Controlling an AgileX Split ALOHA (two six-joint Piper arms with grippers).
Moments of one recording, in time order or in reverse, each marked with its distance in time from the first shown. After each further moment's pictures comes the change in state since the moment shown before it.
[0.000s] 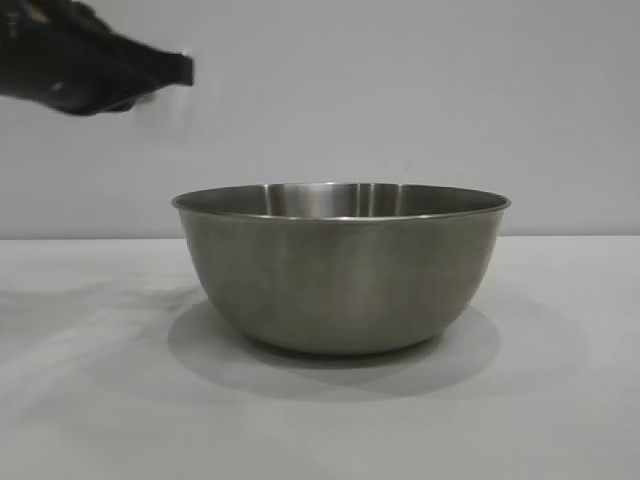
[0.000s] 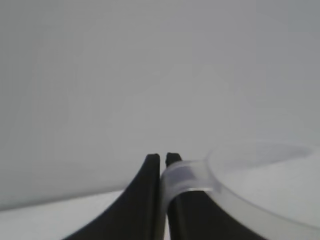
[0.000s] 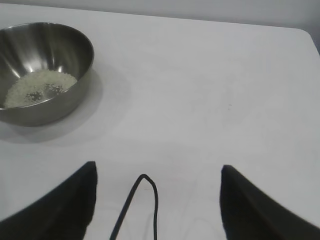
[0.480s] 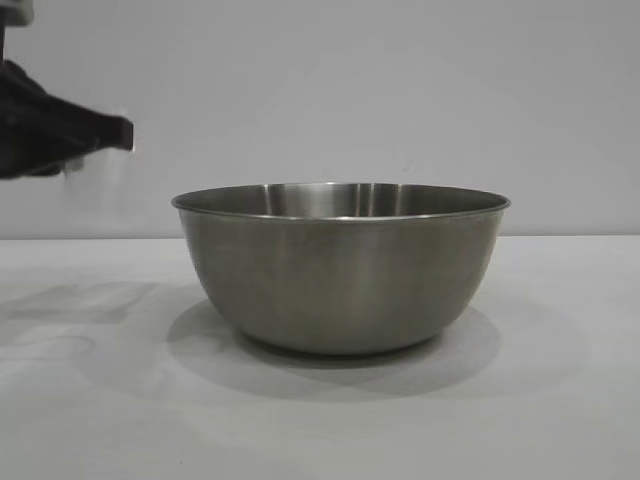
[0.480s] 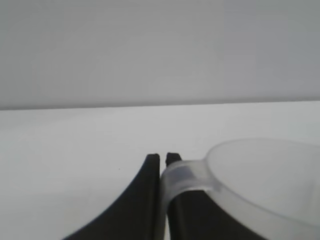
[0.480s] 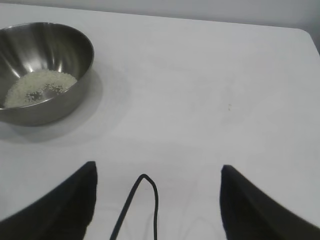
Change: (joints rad) left arm 0.000 0.142 0.007 -0.021 -0.002 0.000; right arm 0.000 0.000 0.000 0.000 0.000 0.000
